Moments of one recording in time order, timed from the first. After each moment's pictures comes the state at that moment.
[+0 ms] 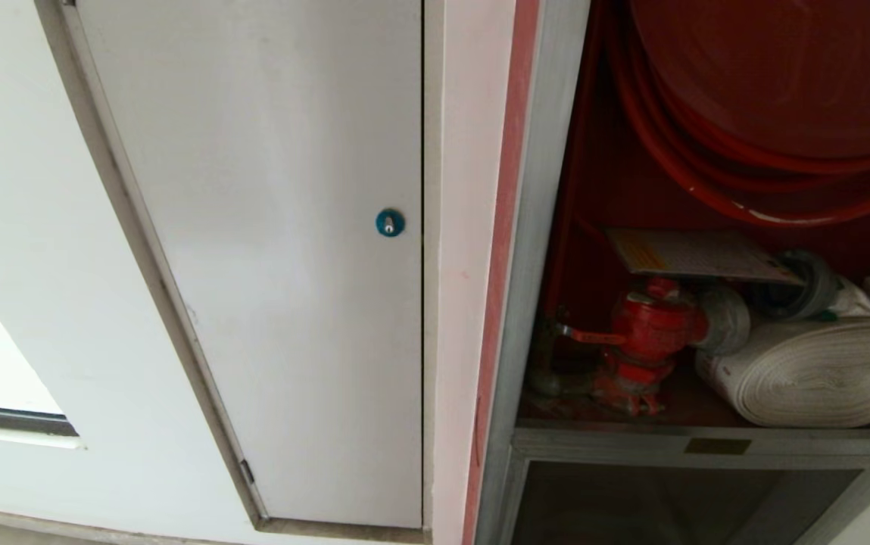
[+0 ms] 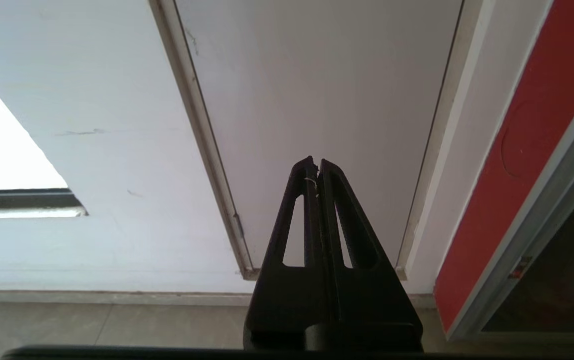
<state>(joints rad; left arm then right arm) -0.01 0.00 0.00 0.02 -0.03 0.07 0.01 0.00 0.00 0.01 0.03 -0.06</state>
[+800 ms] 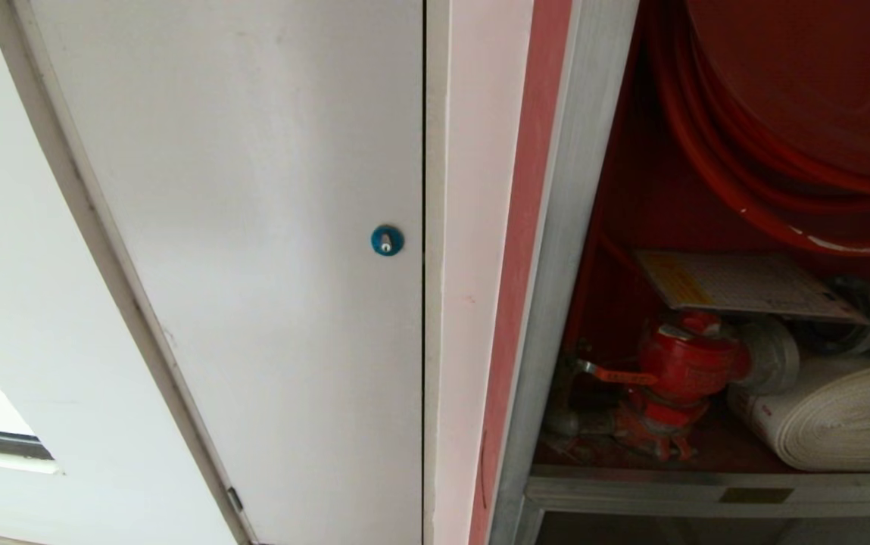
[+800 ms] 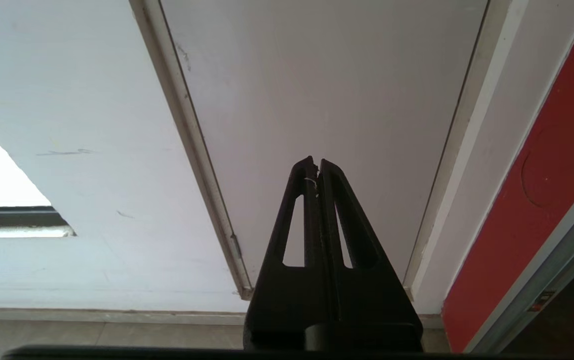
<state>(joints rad) -0.01 0.00 0.00 0.01 -0.03 0.06 0.01 0.00 0.00 0.01 0.02 -0.04</state>
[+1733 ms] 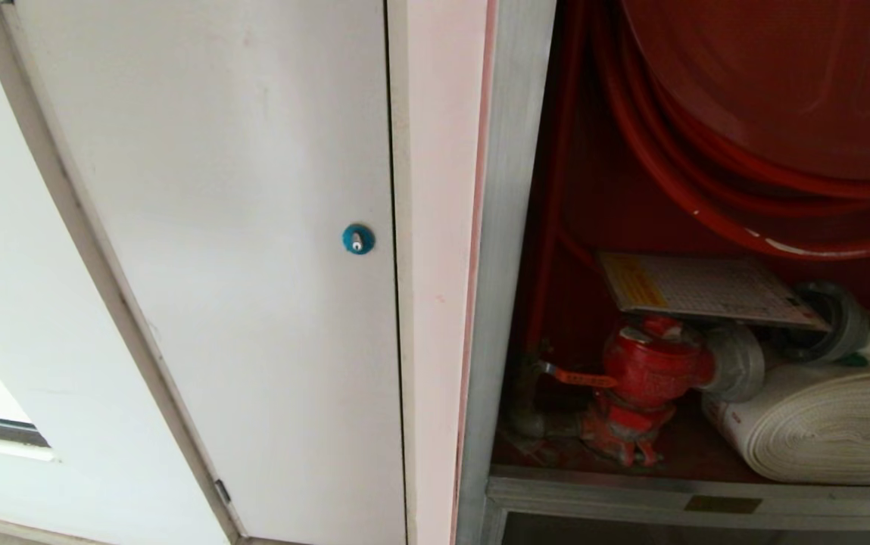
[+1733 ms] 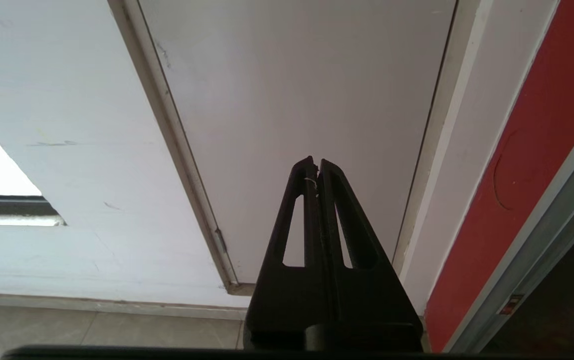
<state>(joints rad) -0.01 0.00 0.00 0.01 -0.03 0.06 0.01 0.01 -0.01 0.02 0.02 -0.03</state>
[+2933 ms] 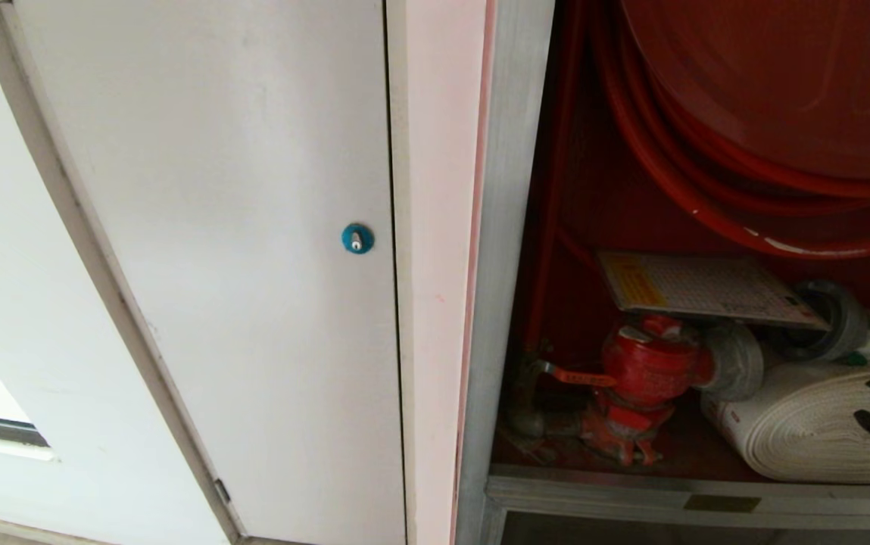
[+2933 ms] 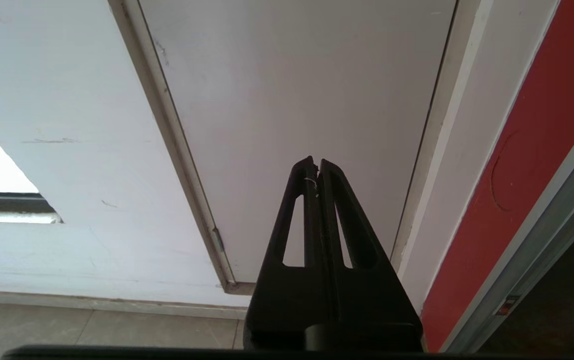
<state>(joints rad) -0.01 0.00 0.00 0.01 -0.03 0.05 -0.01 0.79 -0.41 -0.22 0.19 1.39</state>
